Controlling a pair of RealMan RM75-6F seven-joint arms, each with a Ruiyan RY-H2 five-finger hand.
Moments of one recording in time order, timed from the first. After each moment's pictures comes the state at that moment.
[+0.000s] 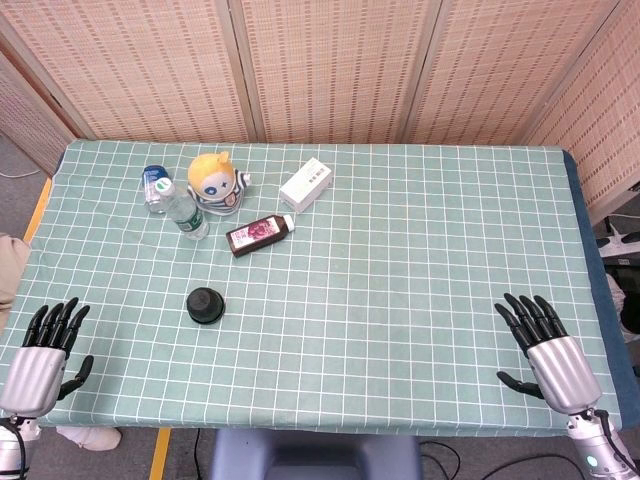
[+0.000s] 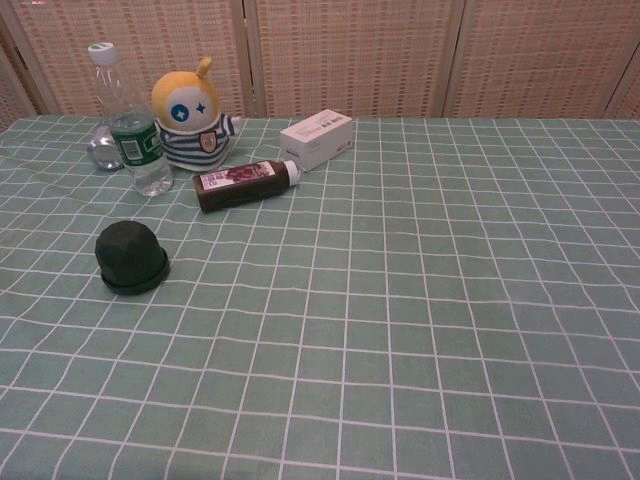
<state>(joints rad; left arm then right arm) -0.09 -1.31 0.00 -1.32 1.61 1.57 0.07 0.11 -1.18 -0.05 -1.50 -1.74 1.57 -0.06</state>
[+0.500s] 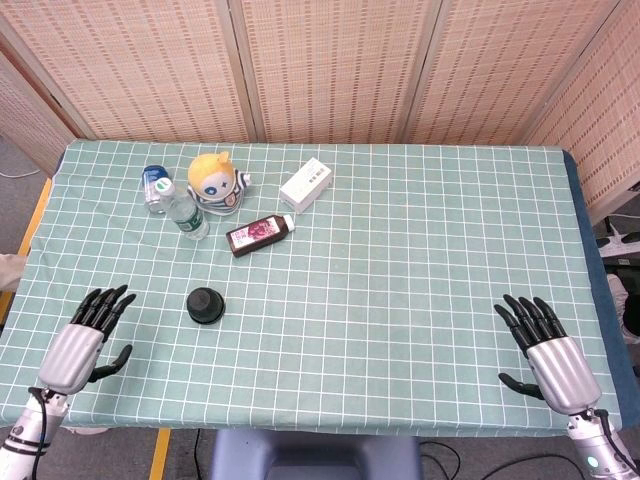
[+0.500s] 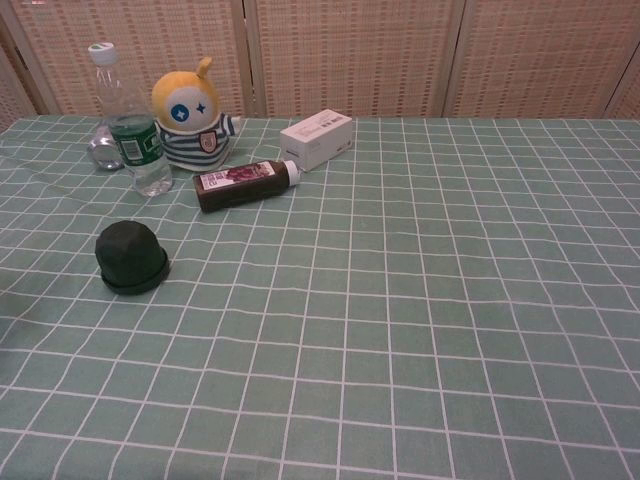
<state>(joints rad) -0.27 -1.20 0.00 -1.47 1.67 1.36 -0.17 0.11 -1.15 -0.05 -1.54 -1.74 1.53 -0.05</state>
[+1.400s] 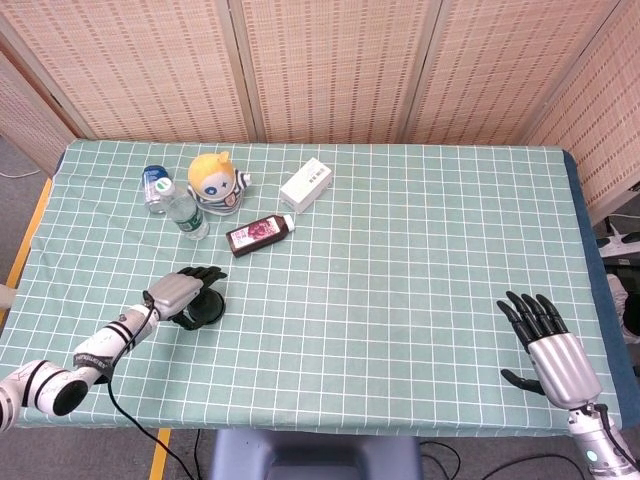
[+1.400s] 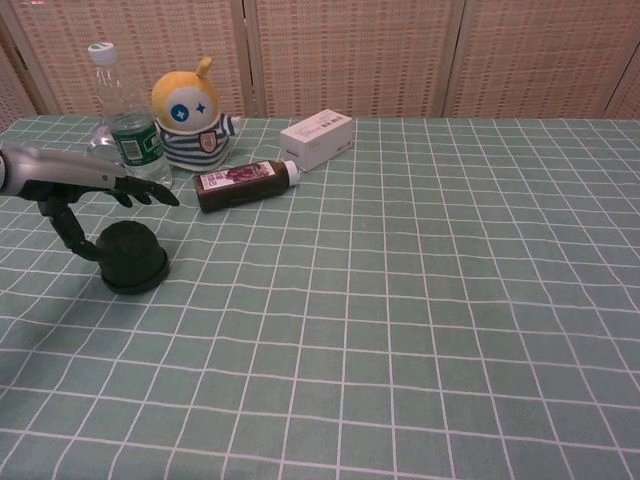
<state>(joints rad) -0.87 -1.17 -0.08 -1.52 1.14 0.45 -0.01 0.11 -1.16 -0.03 -1.54 -1.70 1.51 -0.06</state>
